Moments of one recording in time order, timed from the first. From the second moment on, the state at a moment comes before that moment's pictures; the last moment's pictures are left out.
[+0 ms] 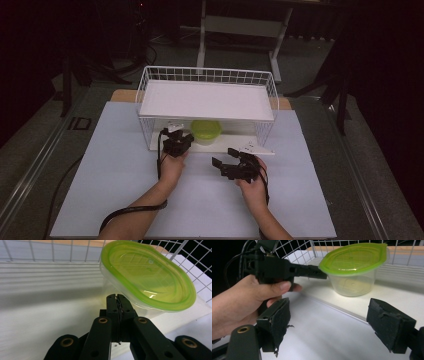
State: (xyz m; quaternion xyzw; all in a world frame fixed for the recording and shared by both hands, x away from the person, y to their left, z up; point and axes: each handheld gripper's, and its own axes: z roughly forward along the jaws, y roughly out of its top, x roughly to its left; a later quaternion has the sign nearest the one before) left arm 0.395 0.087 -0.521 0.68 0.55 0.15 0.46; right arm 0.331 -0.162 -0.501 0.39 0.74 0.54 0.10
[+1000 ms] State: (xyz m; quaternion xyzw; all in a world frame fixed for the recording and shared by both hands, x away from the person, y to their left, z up) left arm 0.326 0.095 -0.508 0.74 0.41 0.13 0.52; right arm 0.319 -0.172 -0.489 0.38 0.75 0.53 0.10
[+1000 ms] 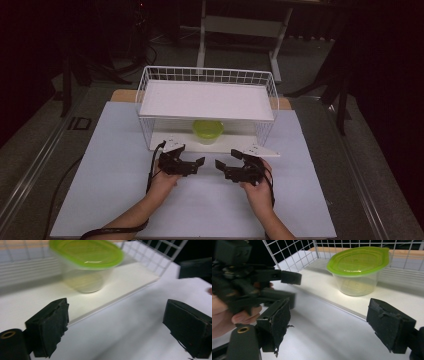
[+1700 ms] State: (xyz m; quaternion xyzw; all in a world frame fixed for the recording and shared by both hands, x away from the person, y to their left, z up) left arm 0.272 0.135 -0.483 0.73 0.31 0.11 0.60; right arm 0.289 -0.187 -0.478 0.36 0.75 0.54 0.10
